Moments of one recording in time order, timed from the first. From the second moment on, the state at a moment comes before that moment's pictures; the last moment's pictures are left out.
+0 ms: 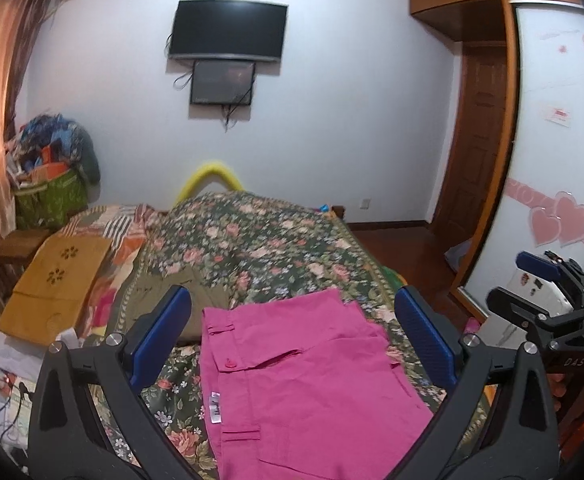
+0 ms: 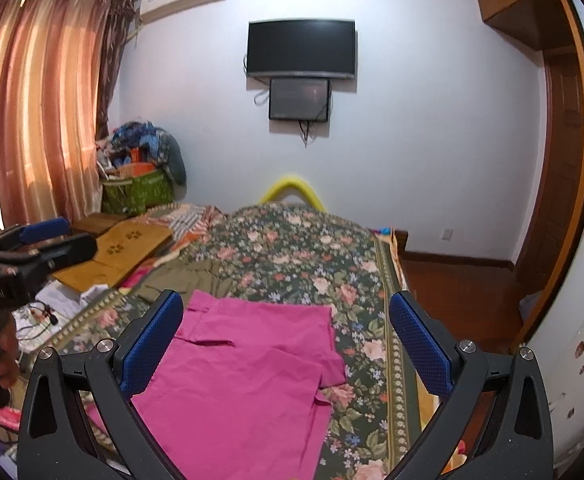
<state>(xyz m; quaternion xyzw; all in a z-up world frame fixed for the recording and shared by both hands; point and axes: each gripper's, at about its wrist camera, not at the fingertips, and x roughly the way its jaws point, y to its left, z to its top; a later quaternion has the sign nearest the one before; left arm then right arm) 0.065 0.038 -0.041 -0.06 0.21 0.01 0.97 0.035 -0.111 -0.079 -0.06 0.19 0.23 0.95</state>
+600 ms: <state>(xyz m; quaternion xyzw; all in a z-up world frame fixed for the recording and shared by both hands) 0.221 0.135 -0.136 -0.05 0.32 0.09 0.94 0.181 -0.138 -0.156 -0.04 0.34 0.20 0.92</state>
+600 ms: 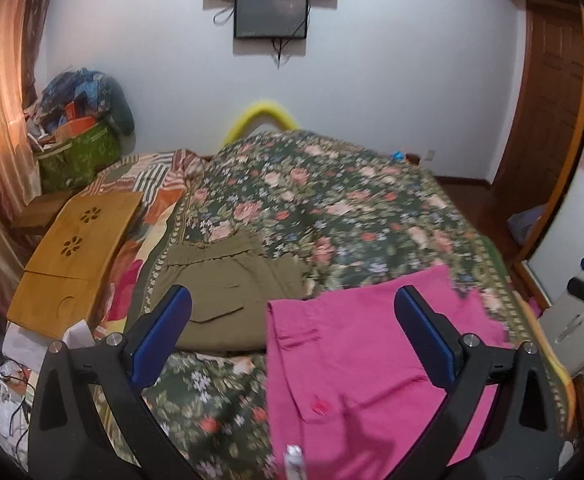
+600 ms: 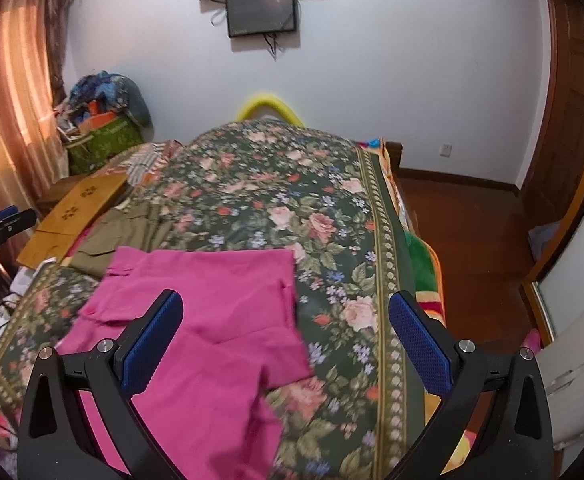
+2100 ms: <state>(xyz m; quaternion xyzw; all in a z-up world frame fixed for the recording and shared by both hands) 0.338 0.183 -0.253 -0.10 0.46 0.00 0.88 0.360 -0.070 -0.258 -0.04 0.45 0.31 0.84</state>
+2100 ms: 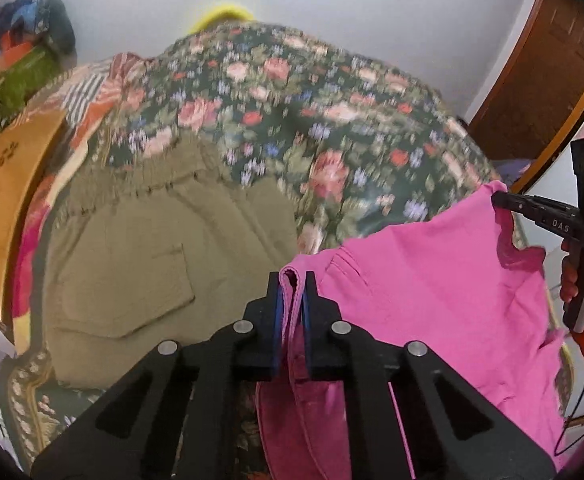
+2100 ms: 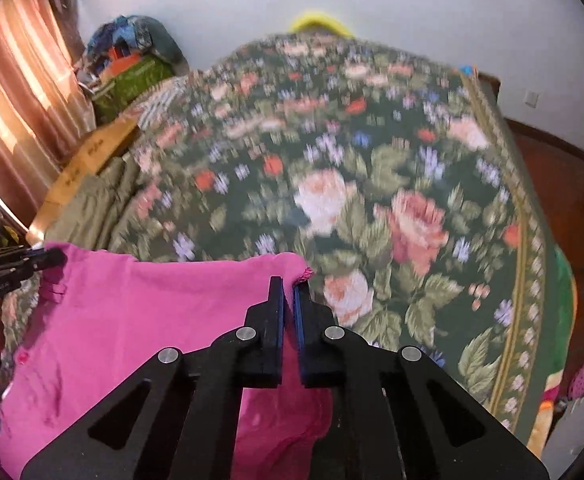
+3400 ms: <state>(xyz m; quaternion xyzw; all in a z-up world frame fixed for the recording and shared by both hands) 0.188 0.154 -0.159 -0.05 0.39 -0.05 0.92 0.167 -0.131 -0.153 0.02 0.34 0.33 0.88</state>
